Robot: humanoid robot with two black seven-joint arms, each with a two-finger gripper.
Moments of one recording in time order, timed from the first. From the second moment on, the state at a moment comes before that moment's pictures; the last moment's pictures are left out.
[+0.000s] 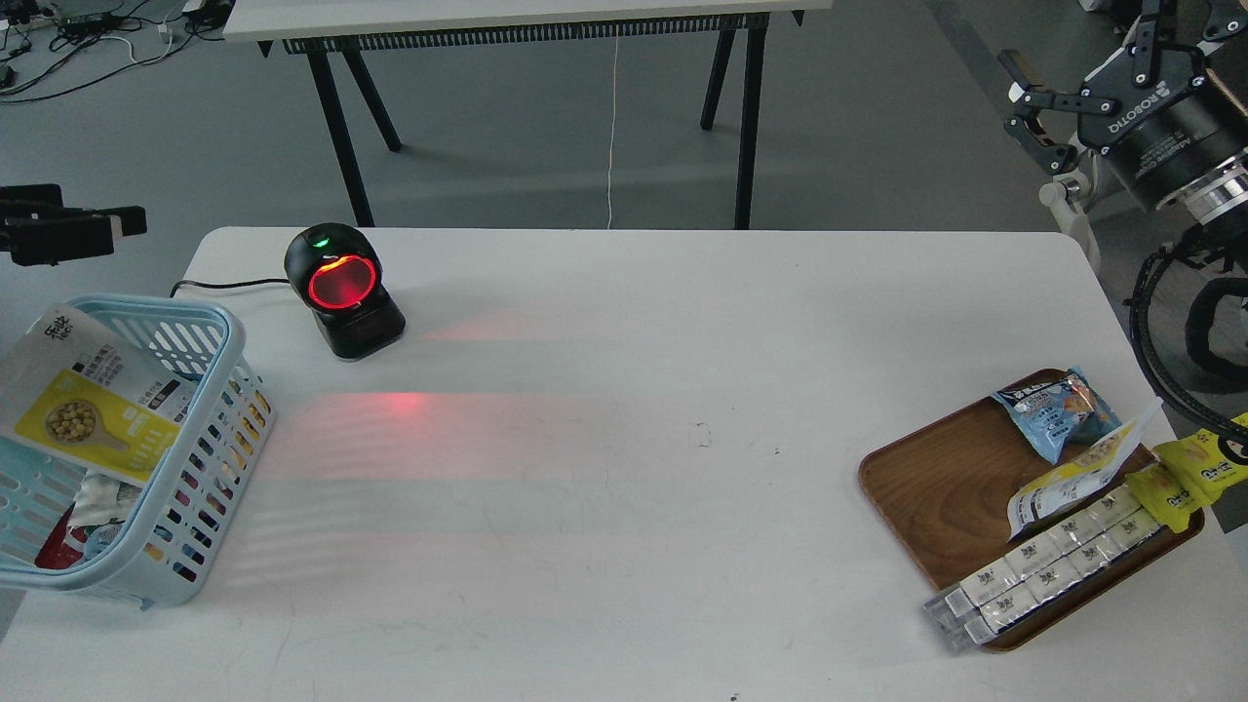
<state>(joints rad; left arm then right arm) -1.10 1.22 -0.21 -1.13 1.46 -0.24 -0.49 0.92 -0.81 0.40 1.05 0.12 0.49 0.49</state>
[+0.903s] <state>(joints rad) -1.07 0.79 -0.38 -1.14 0.39 -0.37 -0.49 0.87 -0.79 0.35 1.04 -0.12 0.49 0.49</state>
